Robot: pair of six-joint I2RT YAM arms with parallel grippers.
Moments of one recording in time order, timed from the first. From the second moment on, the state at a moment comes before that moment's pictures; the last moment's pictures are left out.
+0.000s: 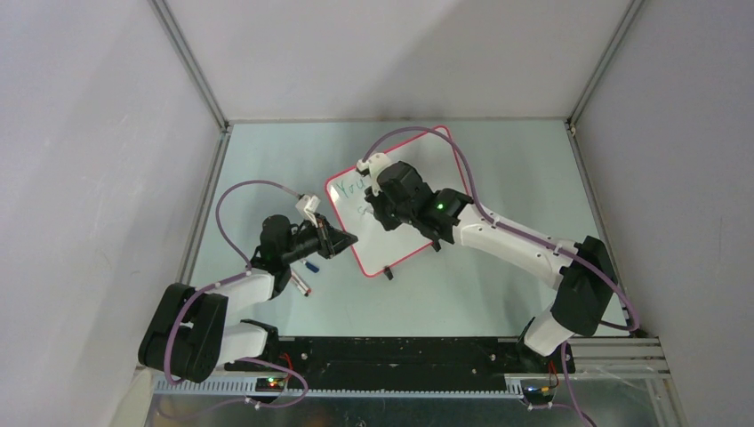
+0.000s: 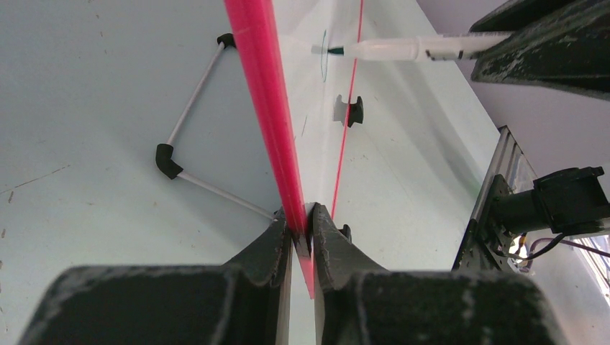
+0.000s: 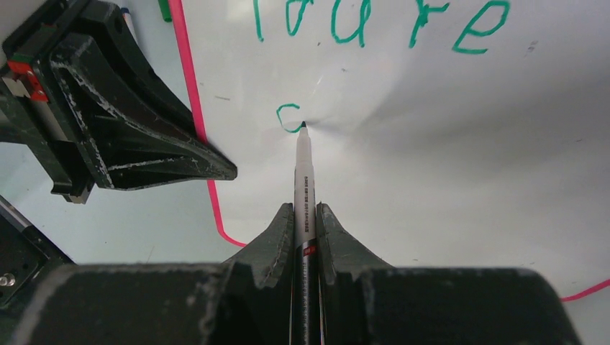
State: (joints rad) left arm -0.27 1.23 0.29 0.67 0.67 -0.47; right arm 0.93 1.60 1.39 -0.46 0.15 0.12
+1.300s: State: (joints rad) left arm -0.27 1.23 0.29 0.67 0.66 -0.47; right arm 0.91 1.63 1.50 -0.48 0.14 0.12
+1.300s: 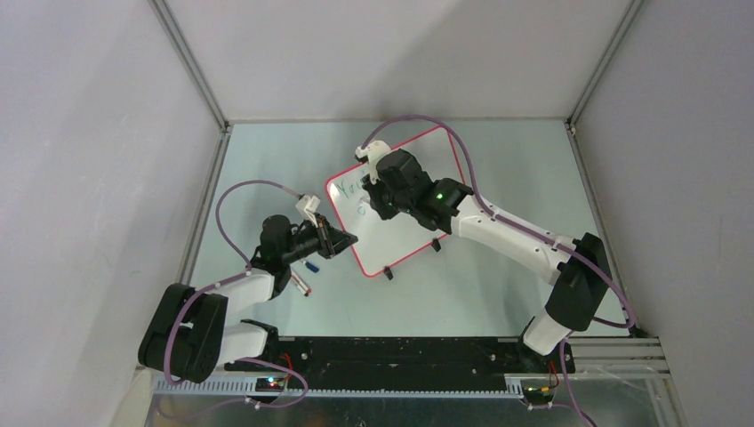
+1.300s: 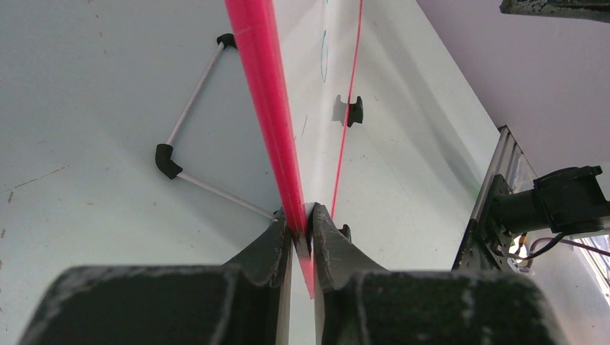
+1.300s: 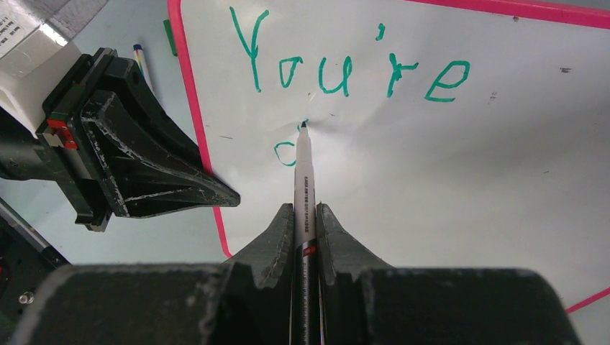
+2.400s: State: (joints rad) left arm -0.27 1.23 0.29 0.66 0.66 -0.47; right arm 0.91 1.61 1.42 -0.50 0.12 0.13
